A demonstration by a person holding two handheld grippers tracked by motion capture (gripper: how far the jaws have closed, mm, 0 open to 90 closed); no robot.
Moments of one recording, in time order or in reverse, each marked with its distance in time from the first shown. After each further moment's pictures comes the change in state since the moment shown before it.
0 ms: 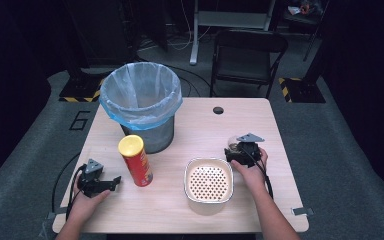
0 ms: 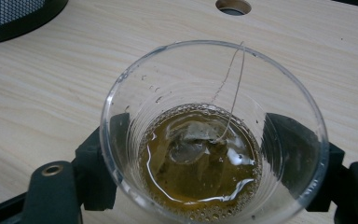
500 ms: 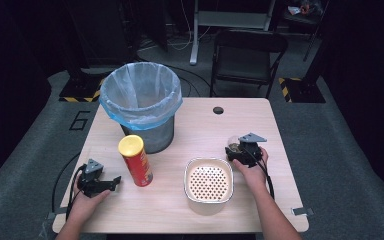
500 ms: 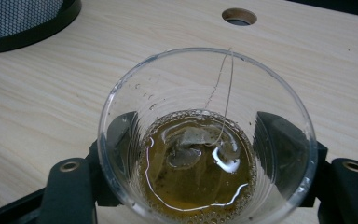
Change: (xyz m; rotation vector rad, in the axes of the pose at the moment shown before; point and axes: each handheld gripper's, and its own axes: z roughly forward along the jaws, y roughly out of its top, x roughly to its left) left arm 0.000 0.000 0.000 0.001 0.000 0.001; right arm -0.006 -0.002 -0.001 -0.042 0.046 -0.020
